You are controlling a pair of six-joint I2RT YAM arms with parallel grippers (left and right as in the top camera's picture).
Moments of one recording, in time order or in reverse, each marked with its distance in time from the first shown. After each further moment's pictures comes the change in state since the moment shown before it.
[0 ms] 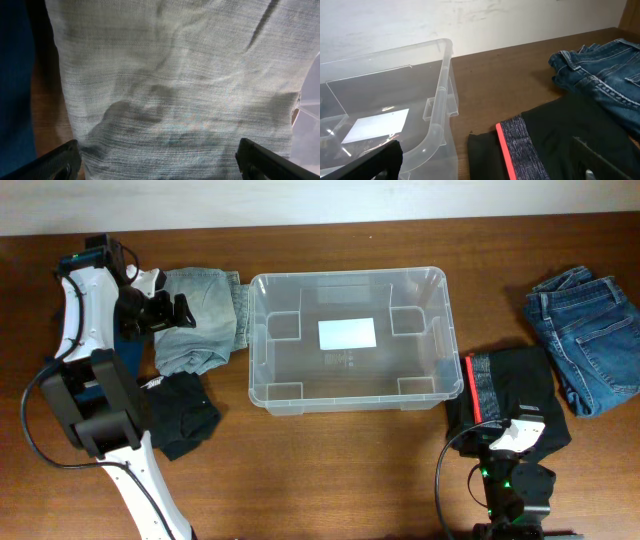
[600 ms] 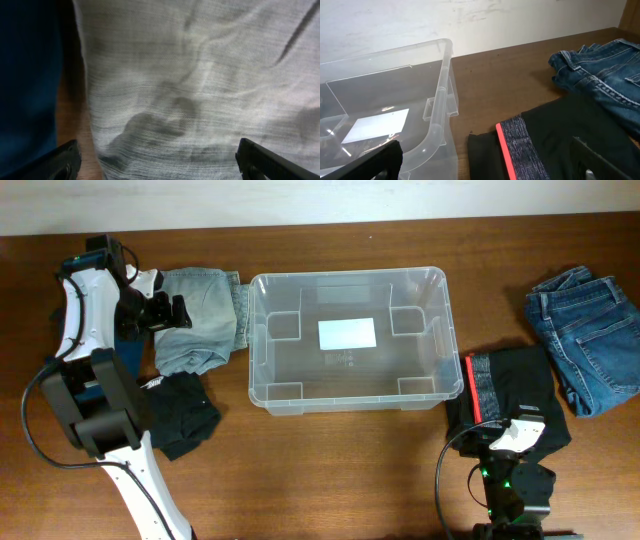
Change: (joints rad) left arm 0.001 0.000 -0.022 0.055 -0.060 -0.007; right arm 0.000 0.000 0.000 0.000 0.000 0.000
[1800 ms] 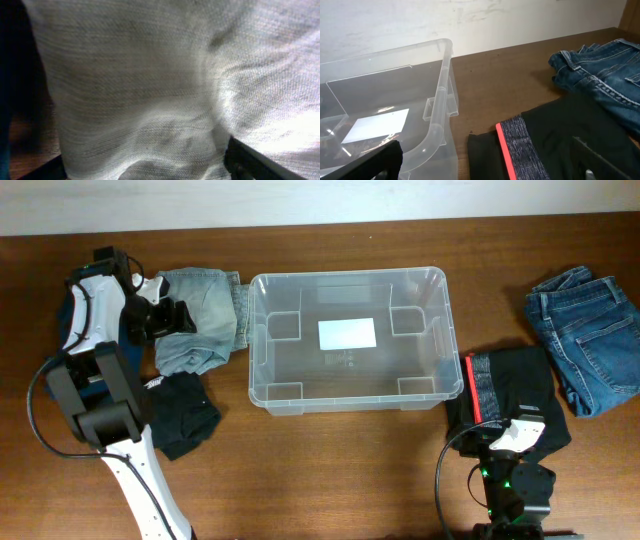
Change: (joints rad) left arm 0.006 0.085 -0.018 0.070 0.070 -0.001; right arm 0.000 0.000 0.000 0.000 0.000 0.000
